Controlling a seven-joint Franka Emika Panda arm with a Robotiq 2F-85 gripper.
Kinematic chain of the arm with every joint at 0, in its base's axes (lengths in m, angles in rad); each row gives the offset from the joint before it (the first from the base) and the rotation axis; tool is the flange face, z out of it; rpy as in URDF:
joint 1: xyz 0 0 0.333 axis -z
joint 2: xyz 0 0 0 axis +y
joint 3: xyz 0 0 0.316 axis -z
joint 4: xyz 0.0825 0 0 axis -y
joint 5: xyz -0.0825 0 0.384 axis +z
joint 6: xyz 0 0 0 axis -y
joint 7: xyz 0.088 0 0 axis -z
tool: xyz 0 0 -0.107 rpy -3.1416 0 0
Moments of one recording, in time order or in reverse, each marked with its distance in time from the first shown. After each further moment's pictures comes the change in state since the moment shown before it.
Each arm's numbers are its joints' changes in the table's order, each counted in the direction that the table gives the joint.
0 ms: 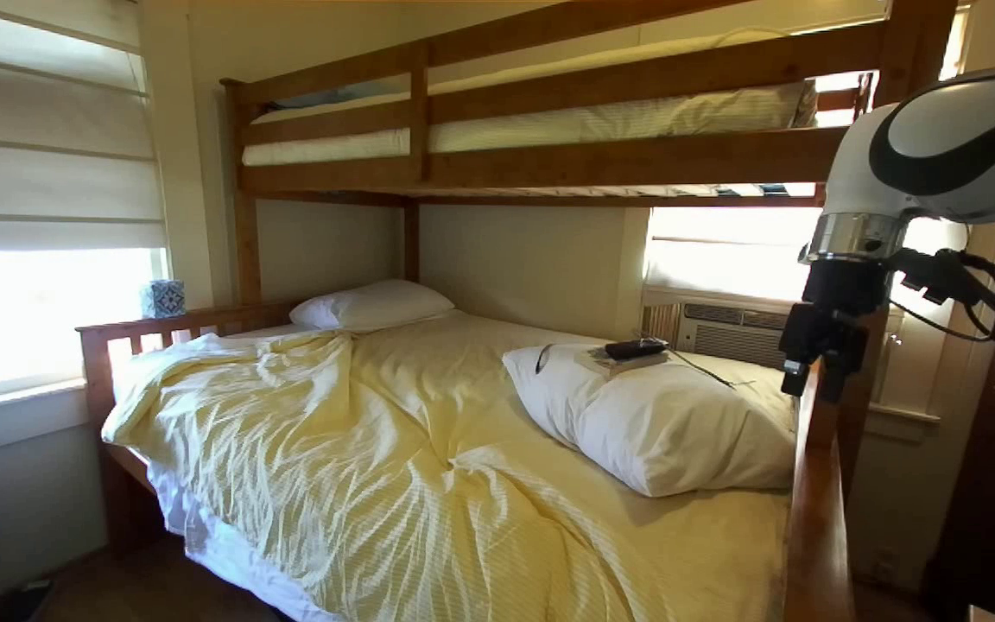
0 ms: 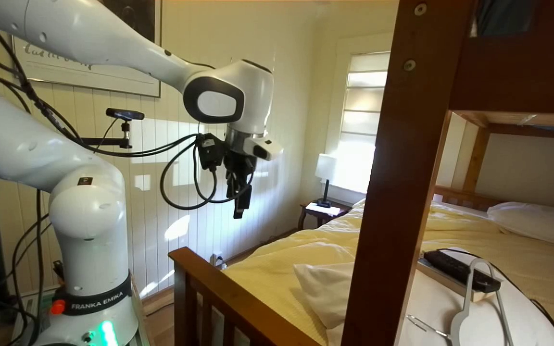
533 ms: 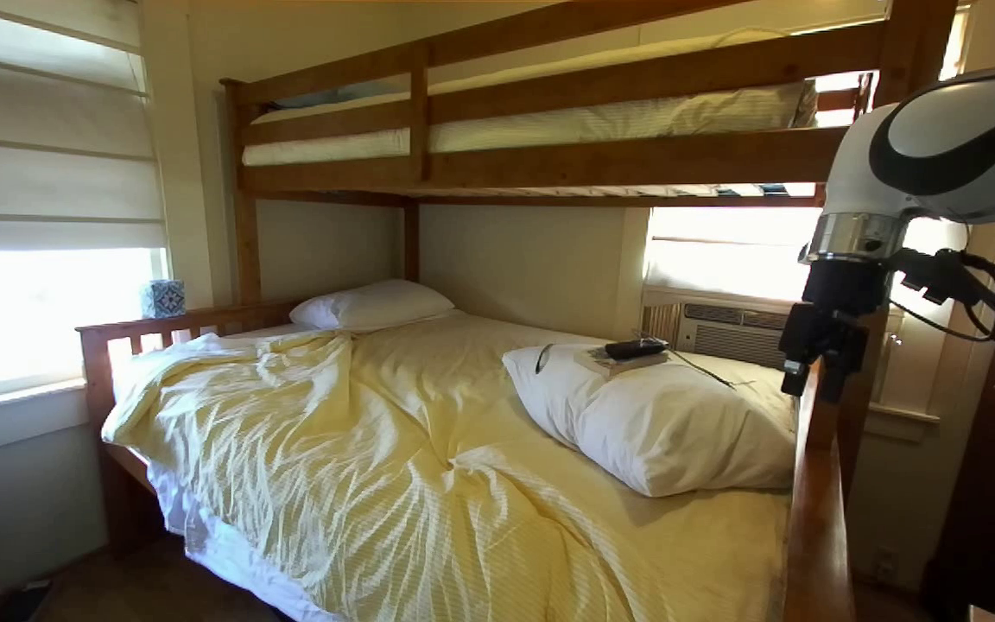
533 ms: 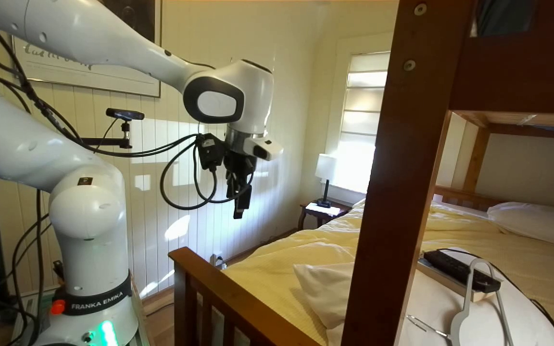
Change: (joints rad) arm 0.000 0.000 0.000 0.000 0.000 0.000 0.000
